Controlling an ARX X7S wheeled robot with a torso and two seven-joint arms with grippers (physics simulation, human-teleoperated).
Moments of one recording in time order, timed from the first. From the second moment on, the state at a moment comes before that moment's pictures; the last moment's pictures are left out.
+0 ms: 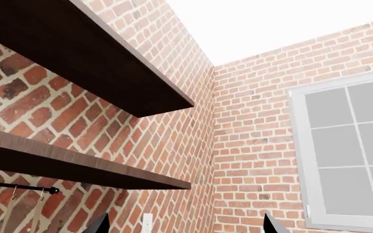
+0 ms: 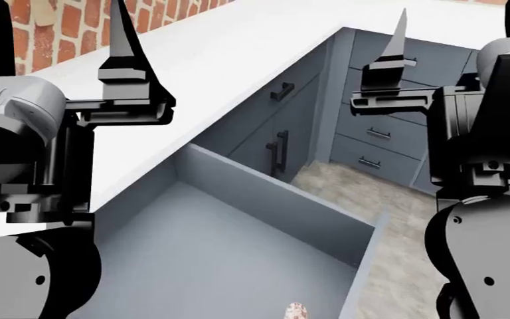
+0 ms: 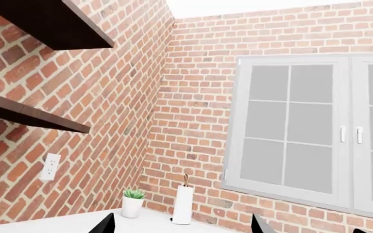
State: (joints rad) left arm -0.66 -0.34 0.19 0.85 -0.47 -0.62 -0.52; right arm 0.79 0.29 -0.19 -0.86 0.10 1.06 0.31
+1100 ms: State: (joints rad) left arm -0.67 -0.36 0.19 0.86 -0.49 -0.62 -0.54; right arm 0.64 0.34 0.00 -0.94 0.12 1.25 0.32
